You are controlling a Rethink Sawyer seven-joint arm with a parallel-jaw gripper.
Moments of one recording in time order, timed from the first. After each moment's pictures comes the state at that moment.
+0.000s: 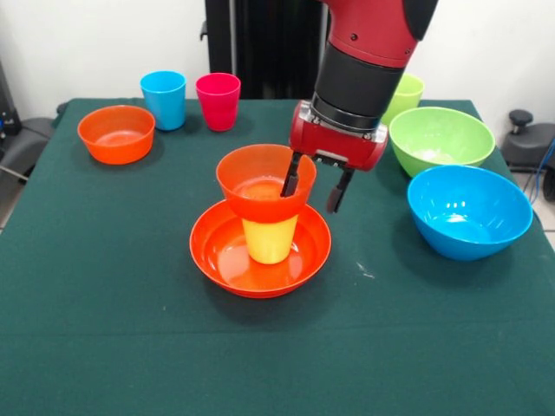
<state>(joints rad) 0.01 -0.47 -0.21 1.44 -0.12 0.45 1.95</state>
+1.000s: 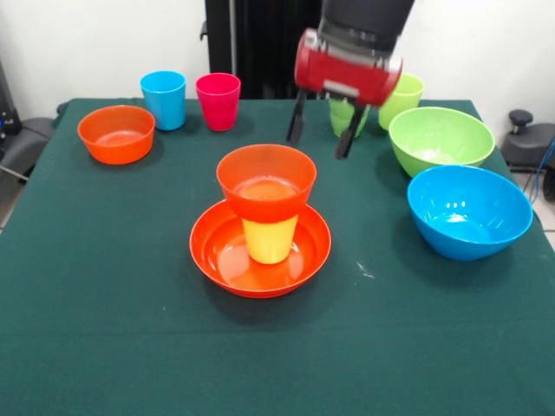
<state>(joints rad) 0.01 -0.67 -0.21 1.56 -0.11 0.49 1.95</state>
